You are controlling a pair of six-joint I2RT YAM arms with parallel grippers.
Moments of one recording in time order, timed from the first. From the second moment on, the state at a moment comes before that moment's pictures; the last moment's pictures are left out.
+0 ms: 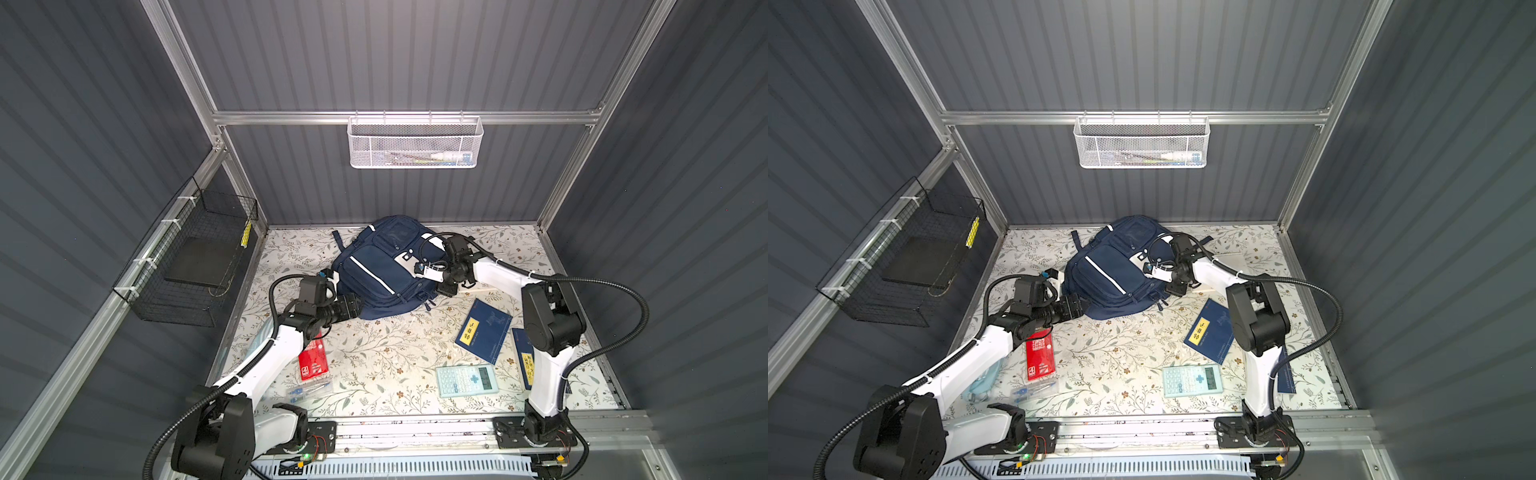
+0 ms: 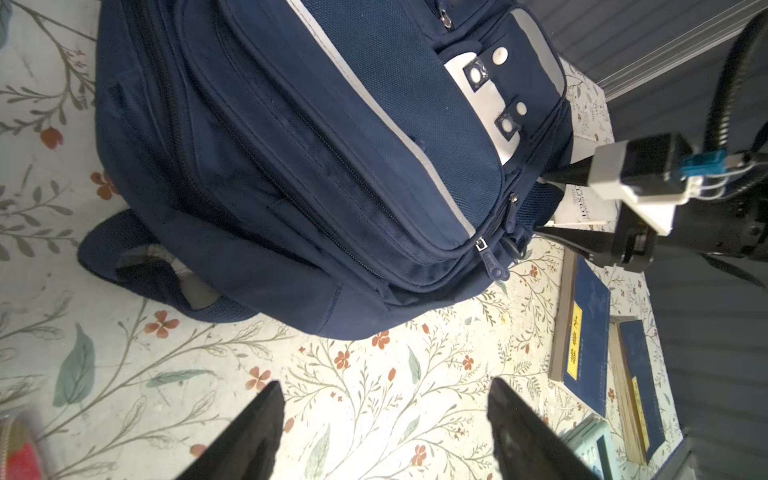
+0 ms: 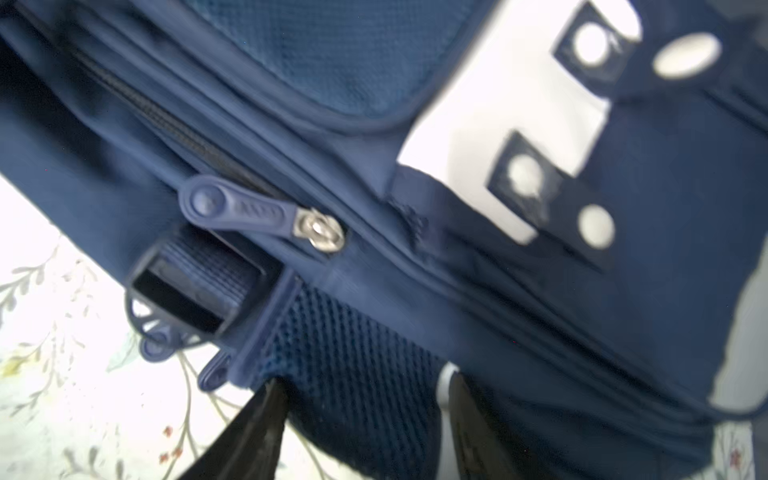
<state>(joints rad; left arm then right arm) -0.28 1.20 0.69 -0.23 0.33 -0.49 0.42 2.01 1.43 -0.51 -0.16 -0.99</state>
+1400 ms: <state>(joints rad) -0.43 1.10 0.51 -0.10 0.30 -0.59 0.65 2.01 1.37 -0.47 -0.28 -0.85</state>
